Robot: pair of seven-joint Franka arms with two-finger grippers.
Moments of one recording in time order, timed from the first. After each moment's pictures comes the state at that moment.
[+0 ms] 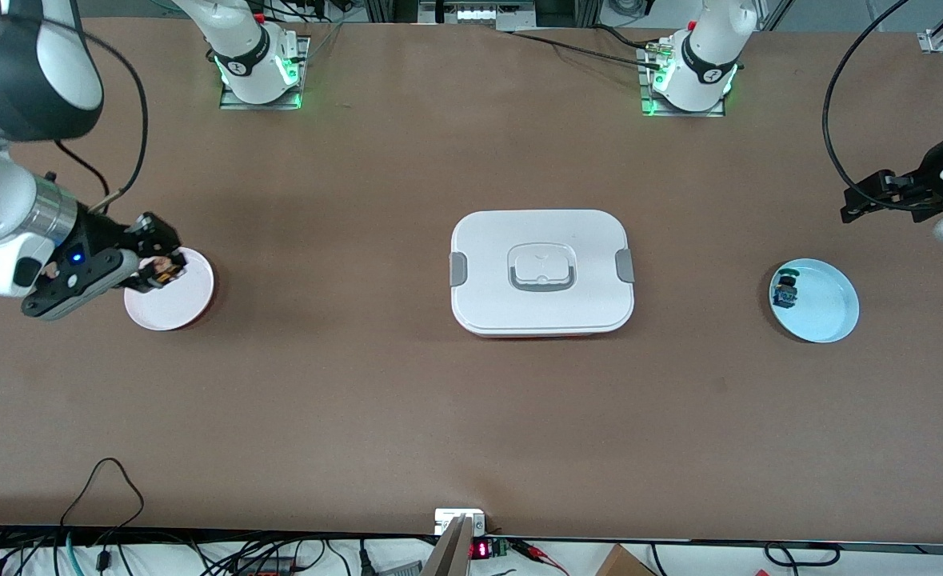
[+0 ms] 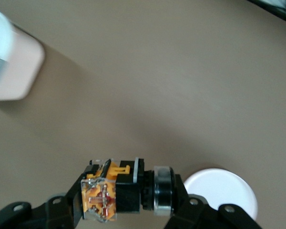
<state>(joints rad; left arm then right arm) 0.02 0.04 0.03 -1.60 0.00 1.59 0.02 -0.11 0.21 0.24 -1.55 0.18 1.77 -0.46</state>
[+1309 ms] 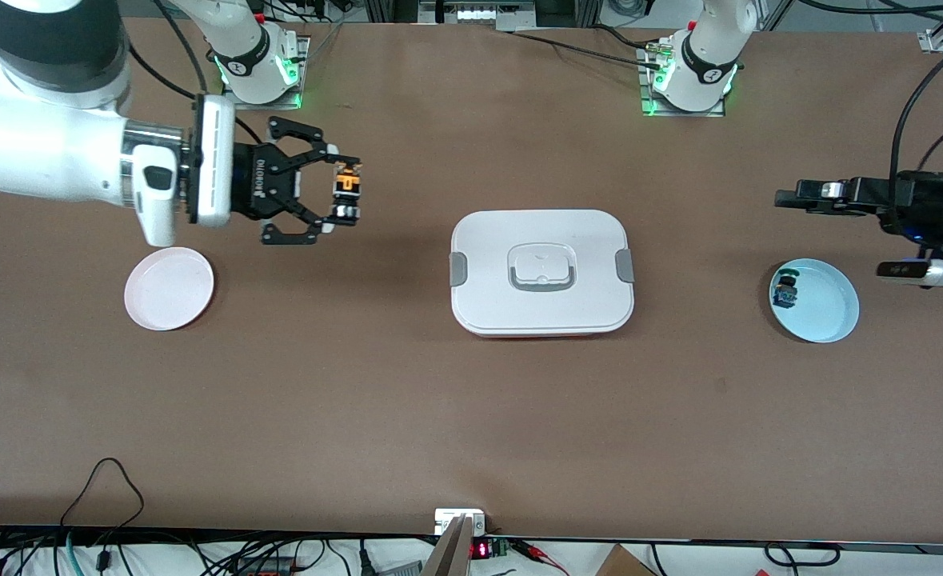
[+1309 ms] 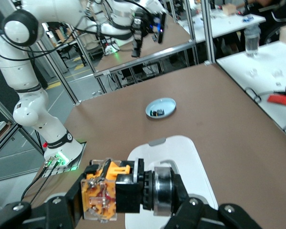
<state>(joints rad) 0.24 0.28 0.02 -1.69 -1.29 1.20 0.05 0.09 0.20 0.25 -1.62 1.12 1.87 -1.39</state>
